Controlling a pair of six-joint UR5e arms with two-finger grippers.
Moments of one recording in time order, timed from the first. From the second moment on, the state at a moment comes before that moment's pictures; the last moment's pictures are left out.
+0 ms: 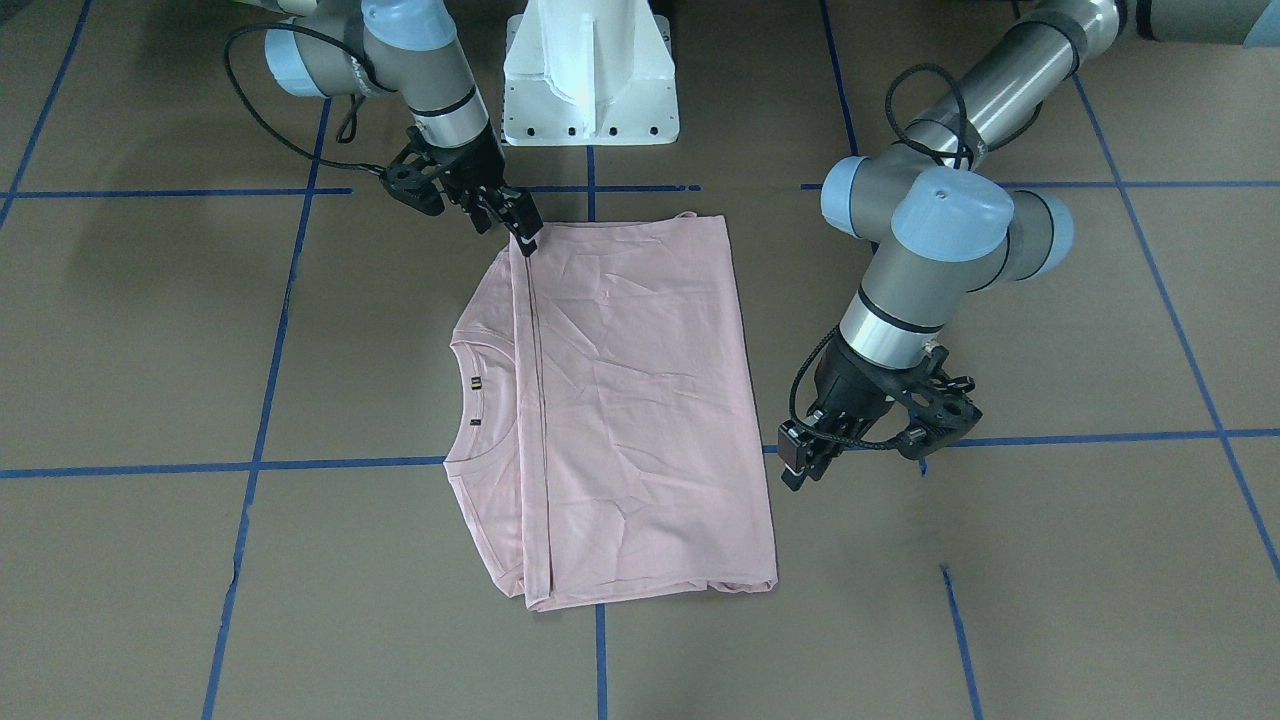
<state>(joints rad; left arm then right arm) -0.82 -2.19 -1.41 -2.18 -1.86 -1.61 0.27 -1.18 1.82 -1.26 1.58 2.11</state>
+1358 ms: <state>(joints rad) -0.81 -2.19 -1.42 -2.18 -1.86 -1.64 0.27 -1.15 1.83 -1.32 1.57 2.11</state>
